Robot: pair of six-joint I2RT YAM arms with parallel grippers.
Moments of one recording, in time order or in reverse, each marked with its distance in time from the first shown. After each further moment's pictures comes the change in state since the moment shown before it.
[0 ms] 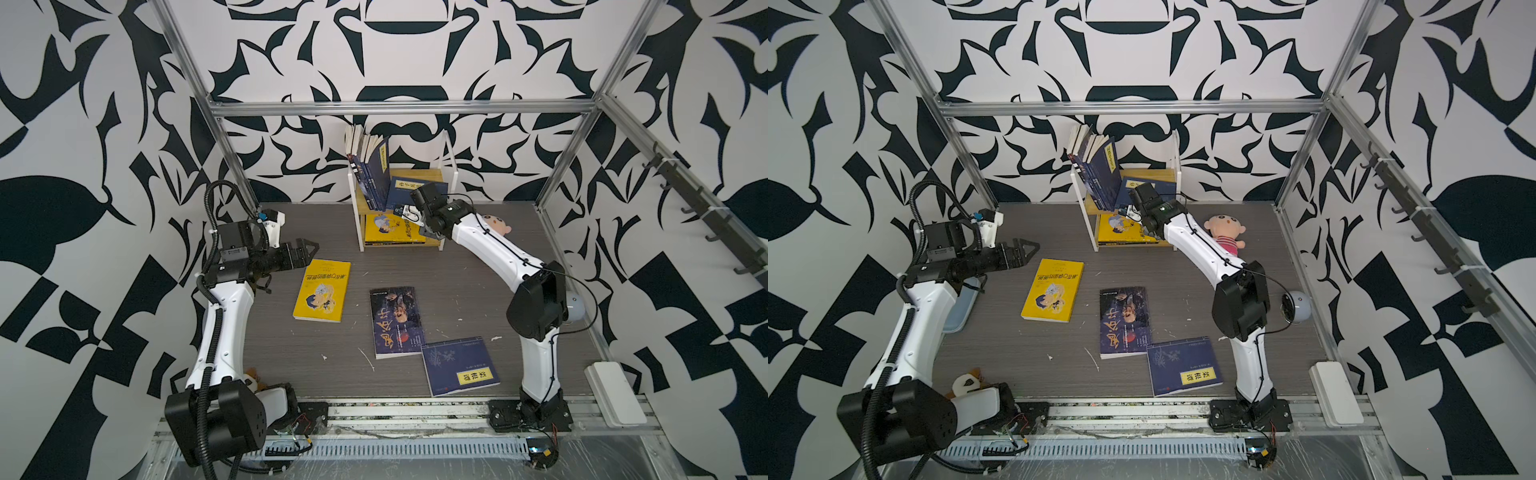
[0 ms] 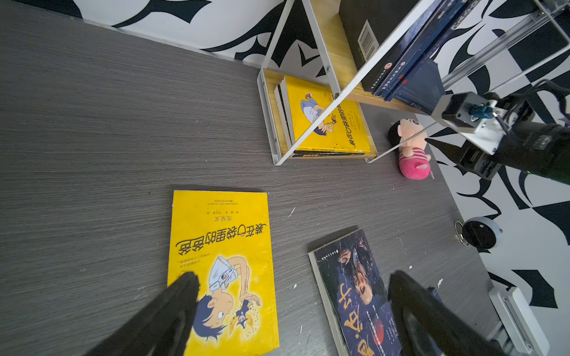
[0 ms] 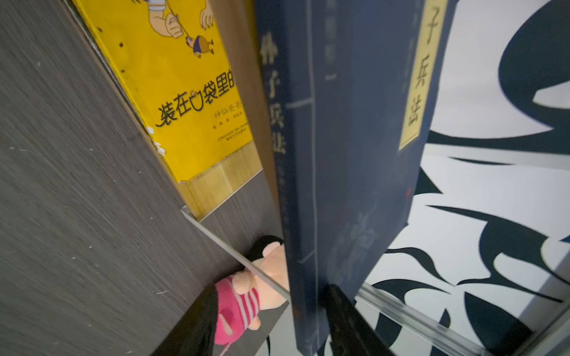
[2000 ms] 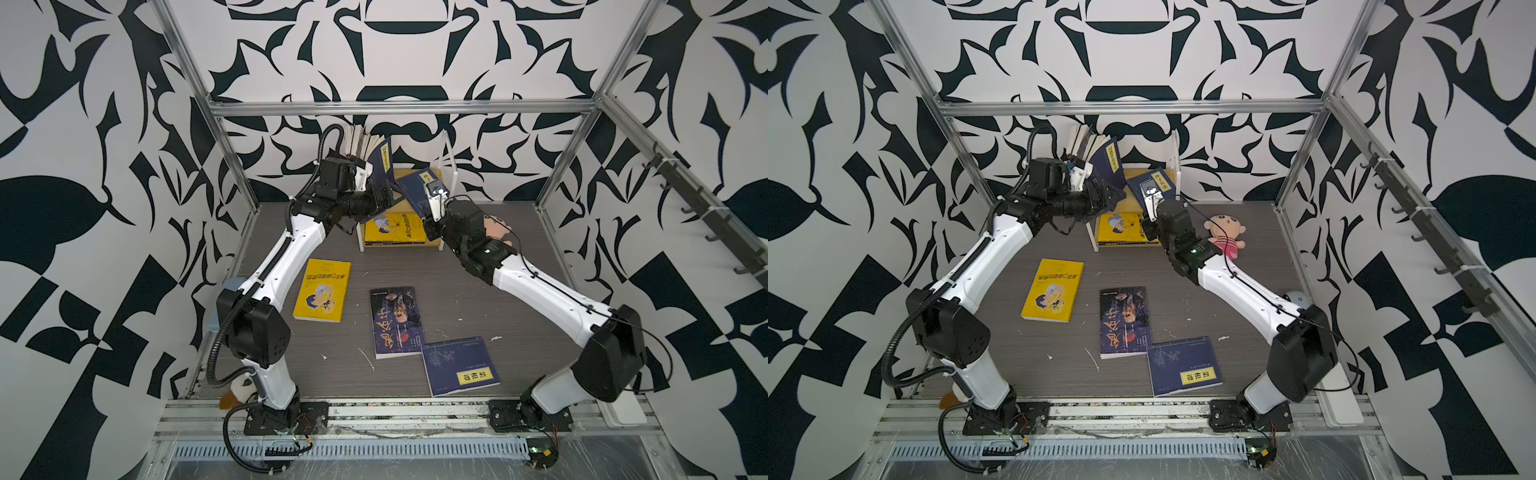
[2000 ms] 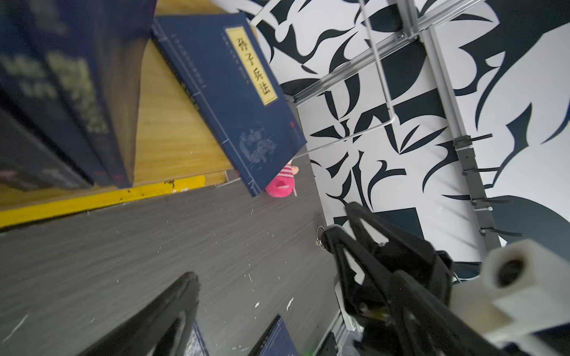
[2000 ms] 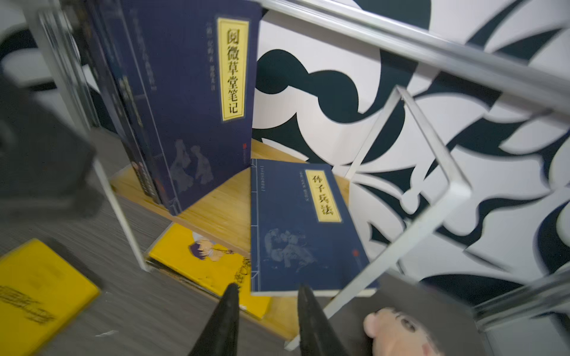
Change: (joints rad) left arm -0.575 0.536 0.663 0.073 -0.049 -0.642; right arm 0.029 -0.545 -0.667 0.754 -0.222 0.848
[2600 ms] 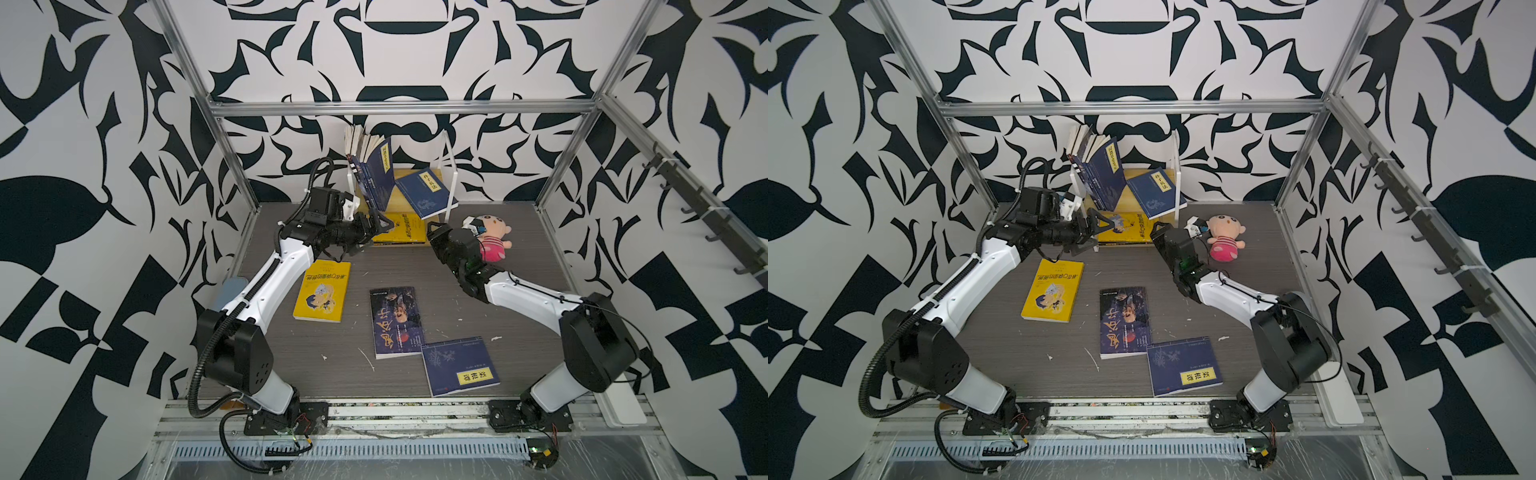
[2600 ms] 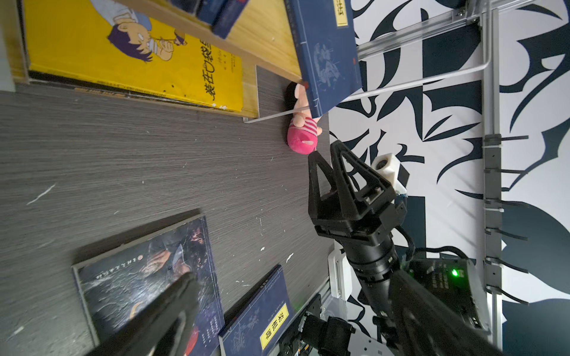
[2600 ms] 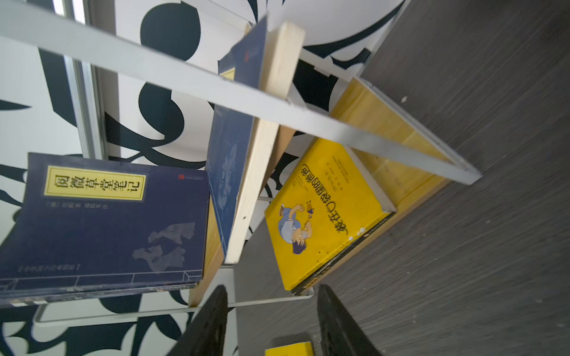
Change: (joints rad) left arm 0.037 -0.185 -0.341 0.018 0.042 -0.085; right arm -0.042 0.122 -0.327 0.451 -0.054 1.377
